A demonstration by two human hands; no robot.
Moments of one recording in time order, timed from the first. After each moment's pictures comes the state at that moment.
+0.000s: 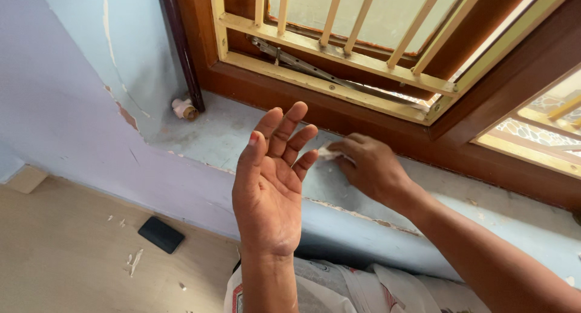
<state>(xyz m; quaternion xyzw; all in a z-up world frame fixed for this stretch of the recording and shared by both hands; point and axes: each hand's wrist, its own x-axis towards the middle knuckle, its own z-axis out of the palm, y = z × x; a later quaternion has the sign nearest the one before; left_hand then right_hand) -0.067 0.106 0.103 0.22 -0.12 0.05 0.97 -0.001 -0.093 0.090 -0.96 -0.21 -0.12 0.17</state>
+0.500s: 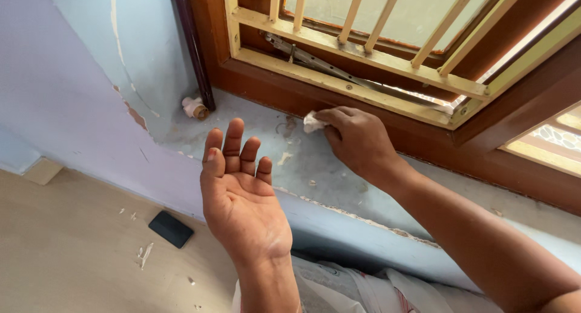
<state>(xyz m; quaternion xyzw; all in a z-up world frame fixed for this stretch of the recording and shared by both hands) -0.059 0.125 0.100 0.21 0.11 0.22 0.95 0.047 -0.058 0.073 -0.92 -0.29 -0.21 0.16</state>
